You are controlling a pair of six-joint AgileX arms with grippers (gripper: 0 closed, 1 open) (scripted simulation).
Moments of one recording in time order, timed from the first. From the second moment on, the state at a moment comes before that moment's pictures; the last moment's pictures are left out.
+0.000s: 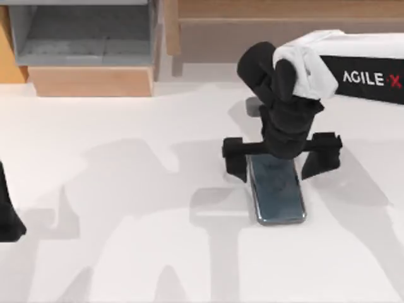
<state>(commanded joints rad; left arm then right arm) 0.00 0.00 0.00 0.00 0.00 0.00 0.54 2.21 1.59 -0.91 0.01 0.48</state>
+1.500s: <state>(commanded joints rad) 0.00 0.00 0.00 0.00 0.00 0.00 0.54 2.24 1.55 -0.85 0.01 0.48</state>
